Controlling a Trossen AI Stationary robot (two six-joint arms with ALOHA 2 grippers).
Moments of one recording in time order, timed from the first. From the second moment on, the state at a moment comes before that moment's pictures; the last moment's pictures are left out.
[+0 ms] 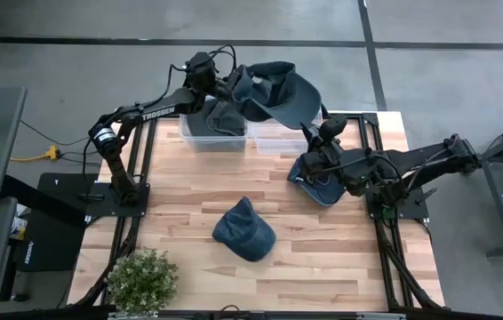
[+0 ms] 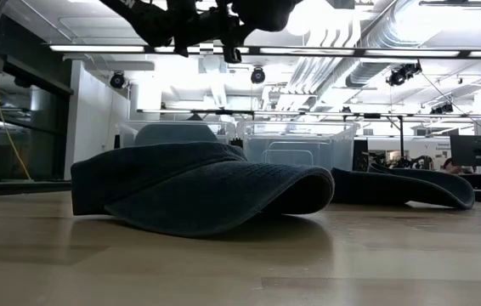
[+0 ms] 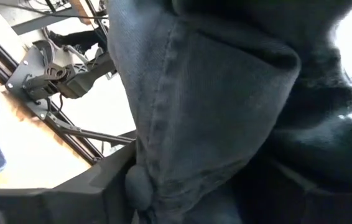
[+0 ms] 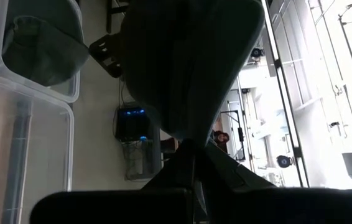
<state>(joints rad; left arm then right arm) 0.64 1.75 1.46 0.59 1.09 -1.46 0.26 1.26 1.28 -0.15 1.22 -1.23</state>
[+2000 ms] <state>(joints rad) 0.71 1.94 1.58 0.60 0.93 -1.34 0.03 1.26 1.28 -0.15 1.17 -1.03</state>
